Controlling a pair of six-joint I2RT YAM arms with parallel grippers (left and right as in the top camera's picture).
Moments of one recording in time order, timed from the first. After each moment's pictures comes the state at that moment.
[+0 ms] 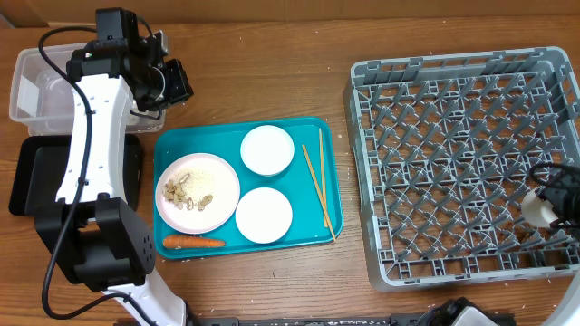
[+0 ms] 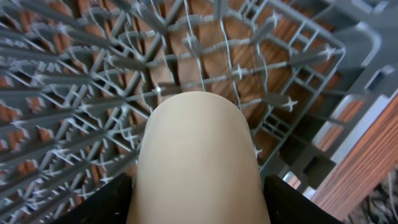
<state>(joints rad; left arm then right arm) 0.10 1.91 1.80 -1.04 0.33 -0.21 -0.68 1.29 1.24 -1.22 0.01 0.25</state>
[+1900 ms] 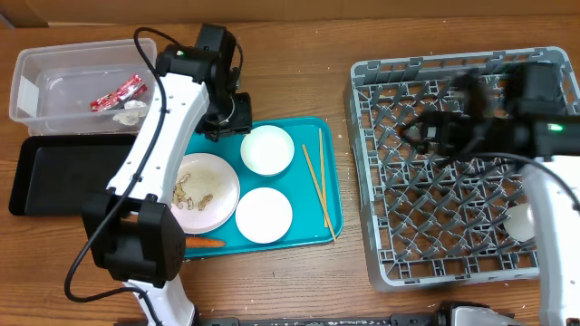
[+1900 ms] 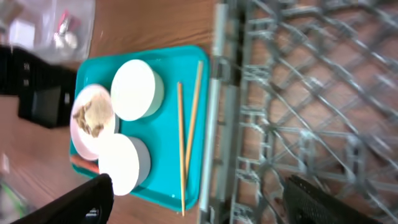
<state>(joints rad) -0.21 1.93 1.80 -1.31 0.12 -0.33 -0.05 1.41 1.39 -1.10 -0.57 0.00</state>
